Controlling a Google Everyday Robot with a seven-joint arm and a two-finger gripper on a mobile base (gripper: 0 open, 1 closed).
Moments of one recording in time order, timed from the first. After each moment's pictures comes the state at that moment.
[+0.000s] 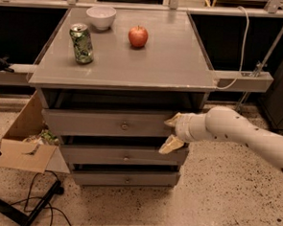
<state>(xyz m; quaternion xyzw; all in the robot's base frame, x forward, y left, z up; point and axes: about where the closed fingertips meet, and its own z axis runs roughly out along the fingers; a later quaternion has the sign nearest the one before) 0.634 -0.105 0.627 -0.62 0.68 0.04 0.39</state>
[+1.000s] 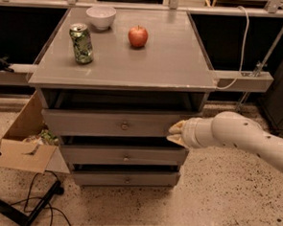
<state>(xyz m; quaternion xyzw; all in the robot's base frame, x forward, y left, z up) 0.604 -0.122 0.636 -0.62 0.69 0.02 0.37</state>
